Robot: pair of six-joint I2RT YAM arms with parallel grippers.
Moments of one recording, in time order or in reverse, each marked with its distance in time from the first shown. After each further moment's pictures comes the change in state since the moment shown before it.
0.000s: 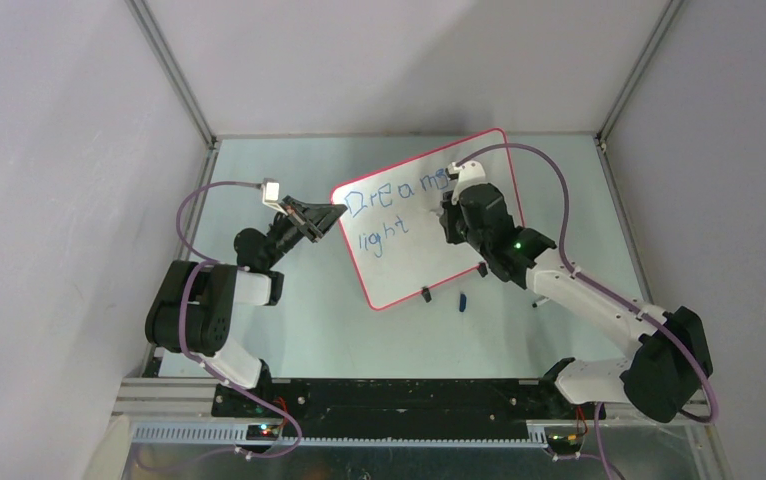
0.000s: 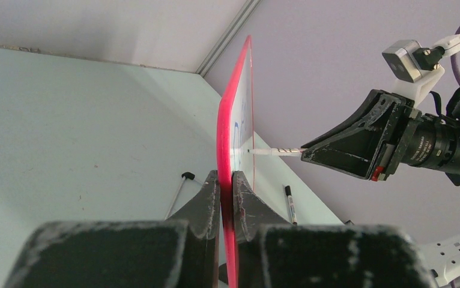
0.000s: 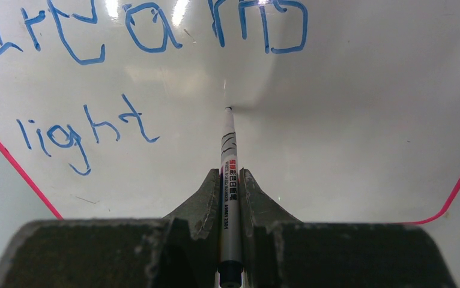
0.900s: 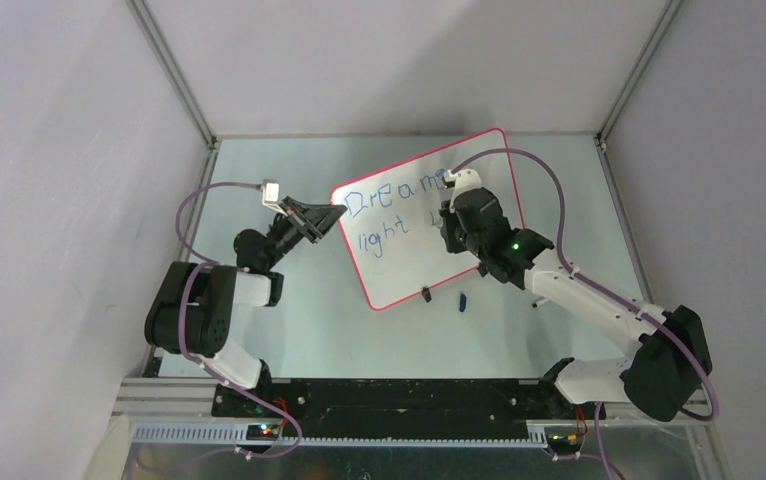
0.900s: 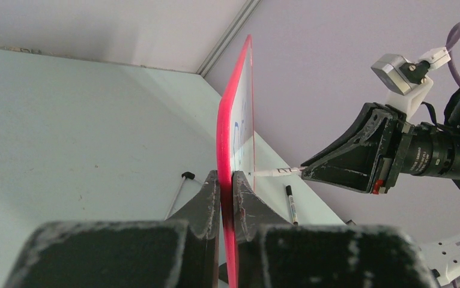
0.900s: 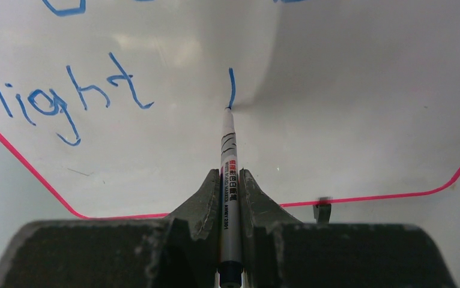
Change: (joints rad) left arm 0.000 -0.006 -0.006 0.000 -0.003 0.006; right arm 0.023 0.010 0.014 -0.106 0.000 0.029
